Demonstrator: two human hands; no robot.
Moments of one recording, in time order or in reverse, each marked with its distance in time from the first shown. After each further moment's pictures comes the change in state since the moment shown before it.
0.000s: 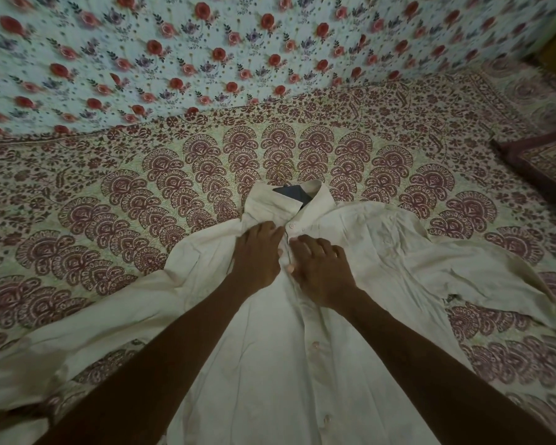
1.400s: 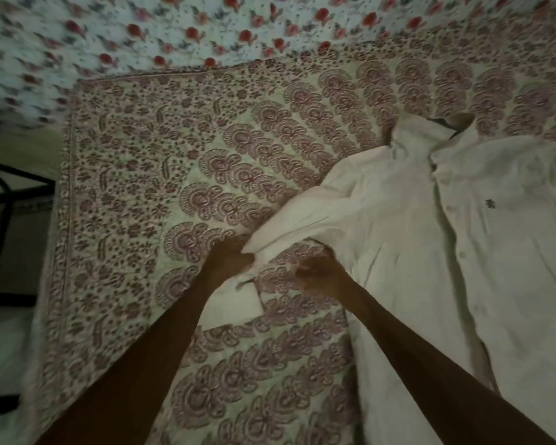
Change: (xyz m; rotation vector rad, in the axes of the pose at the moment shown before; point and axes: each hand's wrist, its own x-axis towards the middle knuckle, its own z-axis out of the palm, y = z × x) left_hand -0.289 -0.251 -0.100 -0.517 -0.436 -0.669; right_hand -0.079 -0.324 0.025 0.785 -0.593 0.301
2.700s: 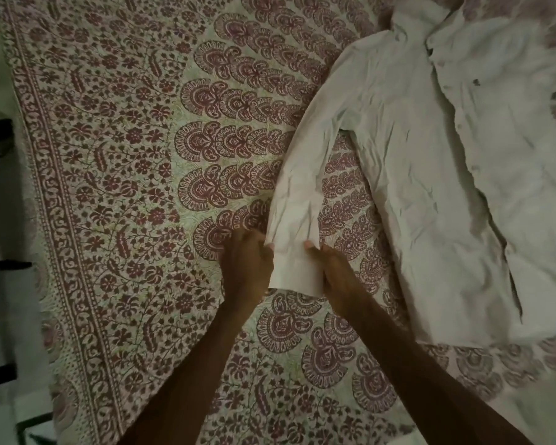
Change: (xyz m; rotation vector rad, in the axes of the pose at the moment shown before) left_hand -0.160 -0.159 0.085 -0.011 0.328 0.271; right_hand -0.123 0.030 0.240 1.042 0.264 0.154
